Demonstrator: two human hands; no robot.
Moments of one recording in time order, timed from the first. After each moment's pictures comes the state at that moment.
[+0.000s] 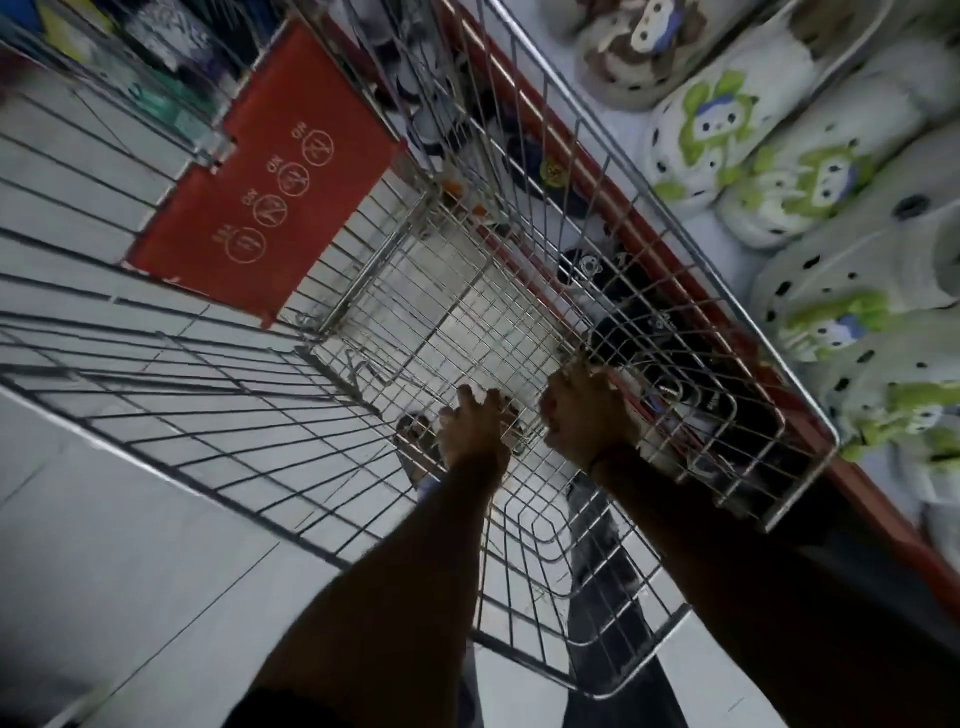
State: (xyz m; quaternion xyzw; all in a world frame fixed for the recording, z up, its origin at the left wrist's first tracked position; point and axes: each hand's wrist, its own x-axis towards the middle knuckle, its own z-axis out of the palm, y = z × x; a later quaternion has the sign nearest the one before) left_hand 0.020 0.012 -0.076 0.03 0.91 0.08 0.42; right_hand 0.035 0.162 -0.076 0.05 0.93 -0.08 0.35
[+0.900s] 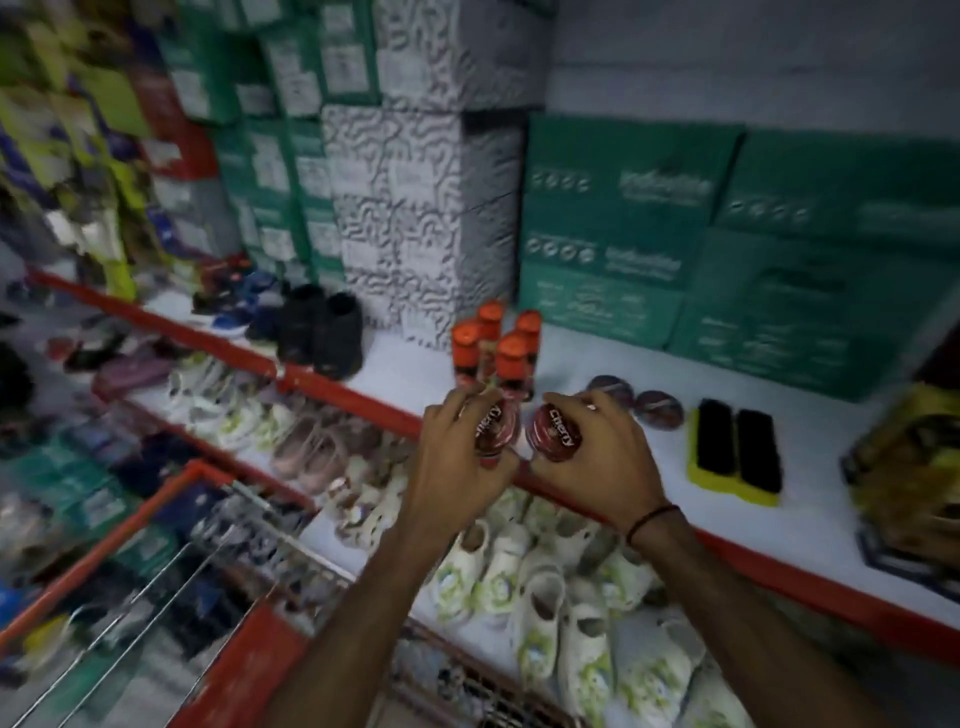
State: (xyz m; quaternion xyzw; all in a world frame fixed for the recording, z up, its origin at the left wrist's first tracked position) left_hand -0.129 0.181 0.435 0.42 0.78 0.44 -0.15; right_hand -0.023 0.332 0.451 0.20 0.93 -0.18 -0.26
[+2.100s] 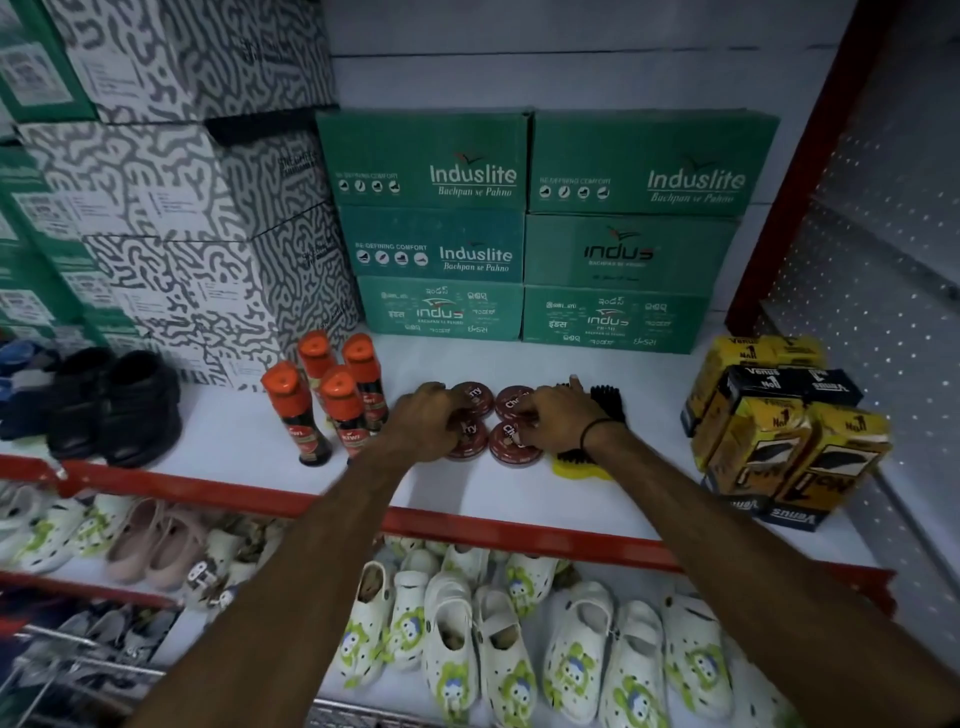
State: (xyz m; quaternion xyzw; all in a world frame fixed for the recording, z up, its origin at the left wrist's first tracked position) left_hand -0.174 0.376 0.434 0.57 0.82 0.10 0.06; right_hand -0.001 0.502 0.453 0.30 0.95 -0.11 0.01
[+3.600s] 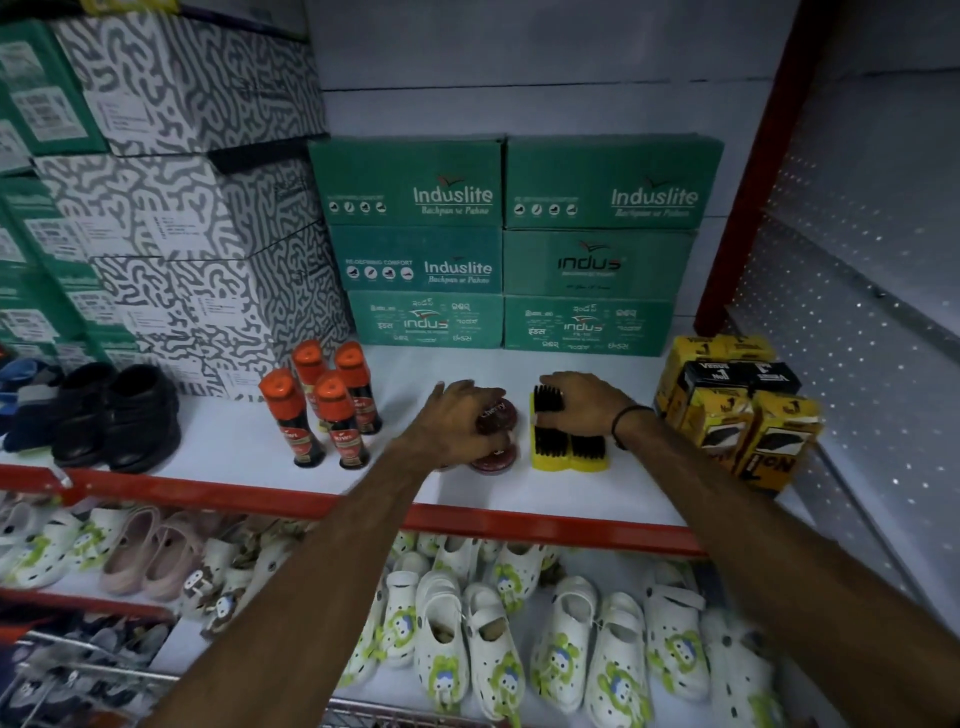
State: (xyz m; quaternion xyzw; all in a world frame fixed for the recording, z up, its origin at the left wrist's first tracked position) left_hand -0.121 0.384 0.448 0.63 0.76 0.13 0.06; right_hand 0.054 0.525 0.472 0.34 0.92 -0.17 -0.03
